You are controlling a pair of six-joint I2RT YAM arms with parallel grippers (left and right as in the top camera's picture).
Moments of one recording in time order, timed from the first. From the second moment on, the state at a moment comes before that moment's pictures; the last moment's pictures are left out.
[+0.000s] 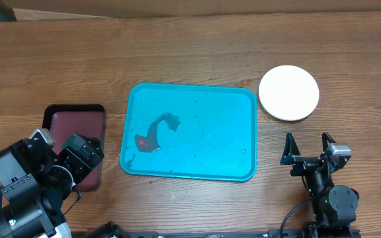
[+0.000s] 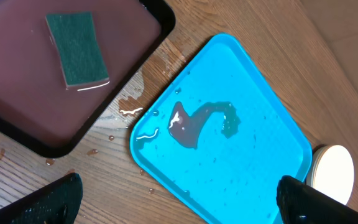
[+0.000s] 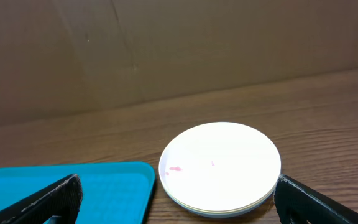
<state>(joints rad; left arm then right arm) 0.54 0.83 1.07 -1.24 0.37 -0.36 0.05 0.04 0.02 -0.04 -0.03 0.20</state>
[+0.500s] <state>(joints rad) 0.54 0.83 1.07 -1.24 0.37 -0.36 0.04 0.02 0.02 -0.04 -0.01 0.12</state>
